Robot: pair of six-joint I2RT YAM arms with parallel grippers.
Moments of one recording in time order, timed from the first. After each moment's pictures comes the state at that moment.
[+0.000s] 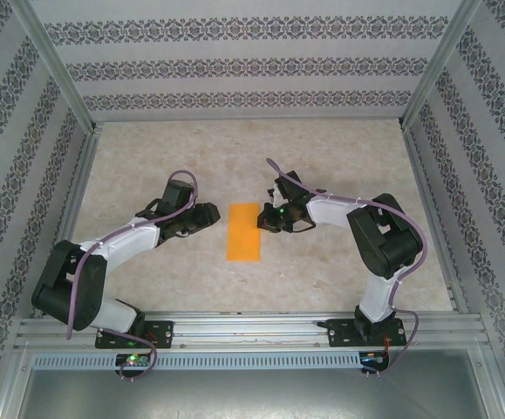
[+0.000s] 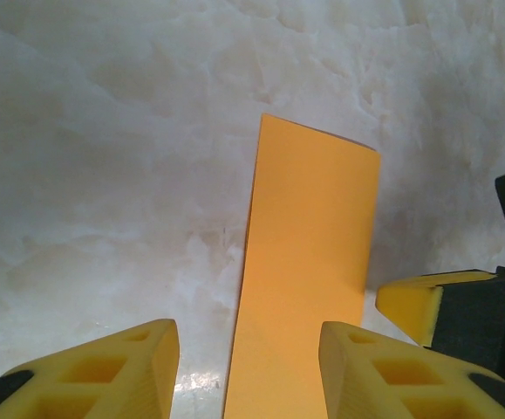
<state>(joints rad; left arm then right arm) -0.38 1.43 0.74 -0.16 0.25 -0.79 0.51 1.84 1.02 -0.25 -0.53 0.70</state>
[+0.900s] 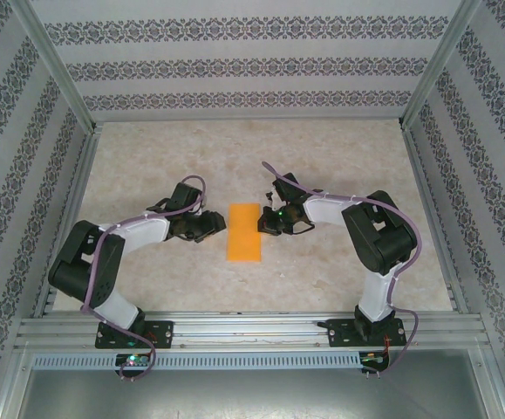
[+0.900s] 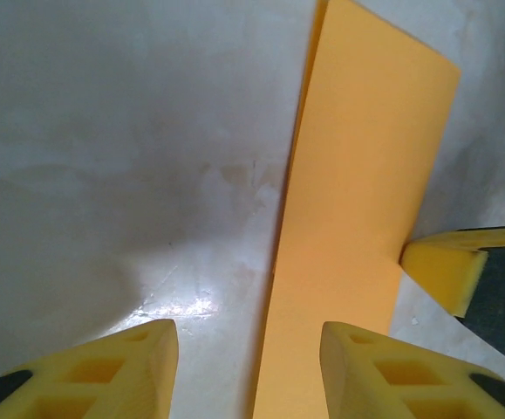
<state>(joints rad) -0.38 1.60 0.78 -0.20 0.39 -0.79 0.51 1.88 1.03 -0.30 -0.50 0.64</state>
